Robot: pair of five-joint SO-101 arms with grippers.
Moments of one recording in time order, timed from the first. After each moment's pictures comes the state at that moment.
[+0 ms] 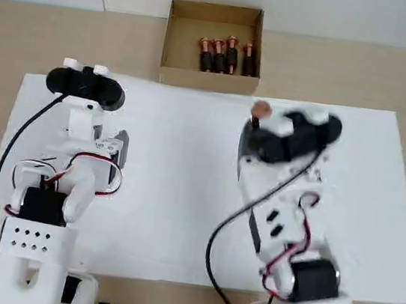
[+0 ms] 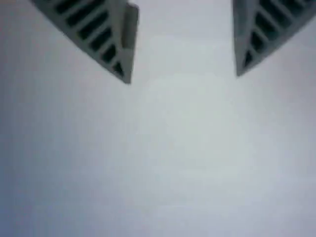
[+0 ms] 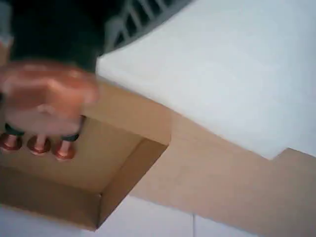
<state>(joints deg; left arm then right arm) -1.1 -54.0 52.7 55.7 2.6 -18.5 -66.5 51.2 37.2 1.9</state>
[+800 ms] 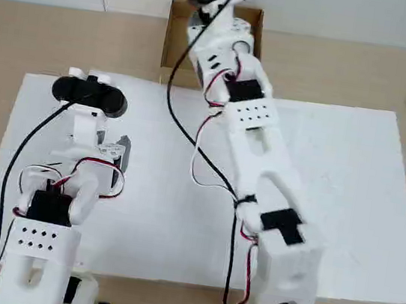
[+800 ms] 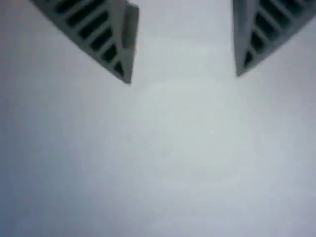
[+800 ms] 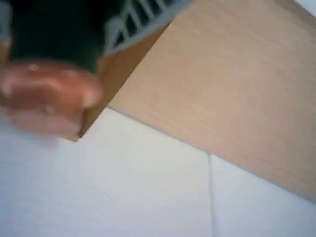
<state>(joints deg) -1.1 -54.0 59.4 49.4 2.6 -23.2 27.3 -23.4 17.9 1.9</state>
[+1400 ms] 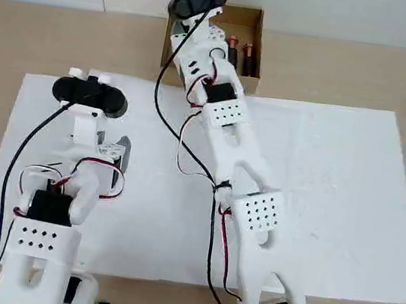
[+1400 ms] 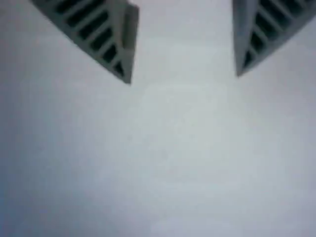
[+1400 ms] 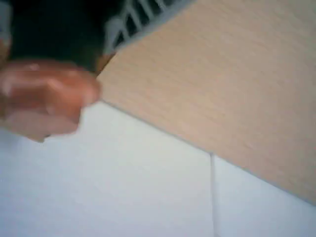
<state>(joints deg) -1.1 -54.0 59.6 49.4 2.6 -24.8 63.3 -60.5 17.0 2.1</state>
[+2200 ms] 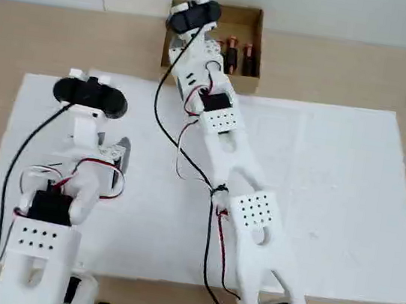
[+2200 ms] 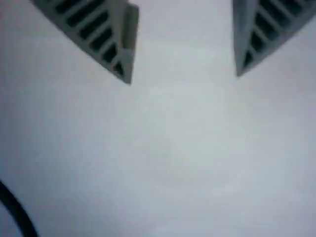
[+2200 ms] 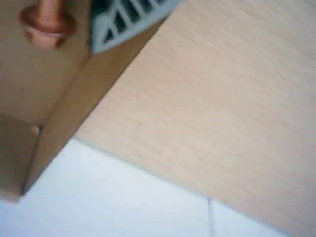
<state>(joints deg) -1.1 -54.0 59.9 49.4 2.6 -24.9 71.6 -65.1 16.9 2.1</state>
